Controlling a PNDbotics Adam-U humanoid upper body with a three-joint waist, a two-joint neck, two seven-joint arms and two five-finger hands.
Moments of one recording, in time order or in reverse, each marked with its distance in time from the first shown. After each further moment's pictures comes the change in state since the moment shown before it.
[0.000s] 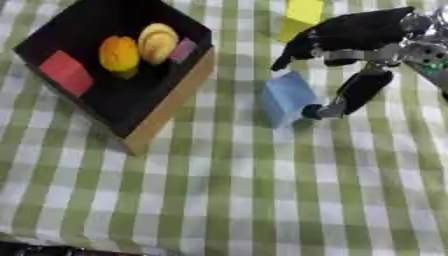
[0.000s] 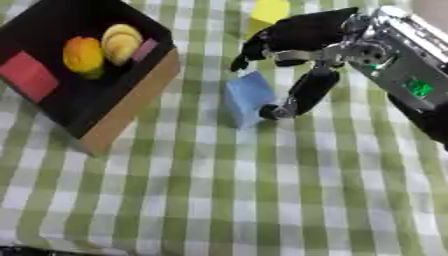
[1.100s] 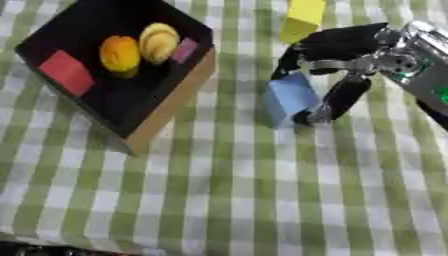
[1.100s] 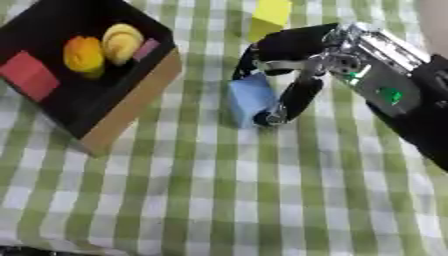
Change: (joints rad) left arm -0.006 -0.009 -0.001 0.000 0.004 0.003 -0.003; right arm -0.023 0.072 0.037 0.102 0.024 -0.006 -0.043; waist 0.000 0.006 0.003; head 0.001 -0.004
